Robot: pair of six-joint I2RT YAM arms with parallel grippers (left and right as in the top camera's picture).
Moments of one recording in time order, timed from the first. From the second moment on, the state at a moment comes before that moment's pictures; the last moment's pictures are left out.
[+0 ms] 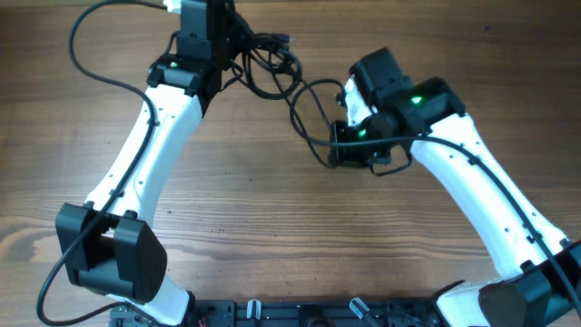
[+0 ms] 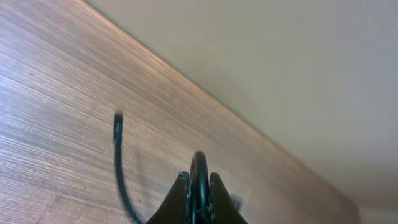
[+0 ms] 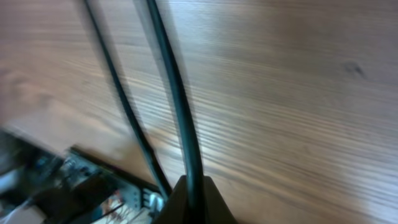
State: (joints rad) left arm -0.25 1.75 1.55 -0.38 -0.08 -0.86; right arm 0.49 1.60 1.50 -1.26 -0.31 0.48
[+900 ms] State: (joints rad) left arm -0.14 1.75 1.55 -0.61 0.95 -0.29; right arm 0.40 1.44 1.54 -0.82 -0.38 0.23
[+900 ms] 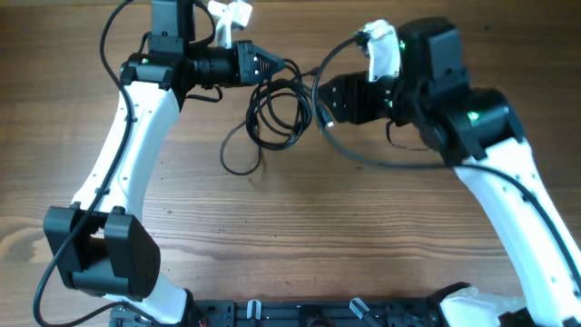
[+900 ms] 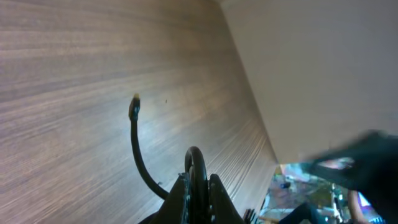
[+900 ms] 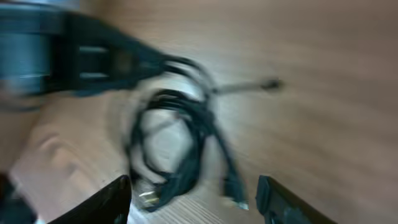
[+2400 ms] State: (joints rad) left arm -0.15 1.75 1.55 -0.76 0.23 -0.51; right arm -0.01 1.26 1.54 -0.99 -0.44 0.43
